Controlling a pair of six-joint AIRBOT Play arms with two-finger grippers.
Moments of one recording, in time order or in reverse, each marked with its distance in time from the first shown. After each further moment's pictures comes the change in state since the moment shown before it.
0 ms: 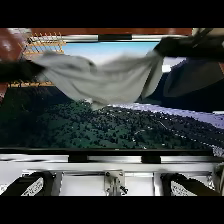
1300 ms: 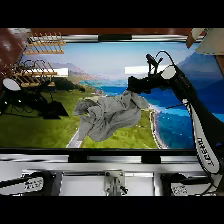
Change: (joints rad) left arm 0.059 -0.422 -0.367 0.095 -0.365 -0.014; right arm 0.156 -0.303 -0.334 0.063 -0.086 0.179
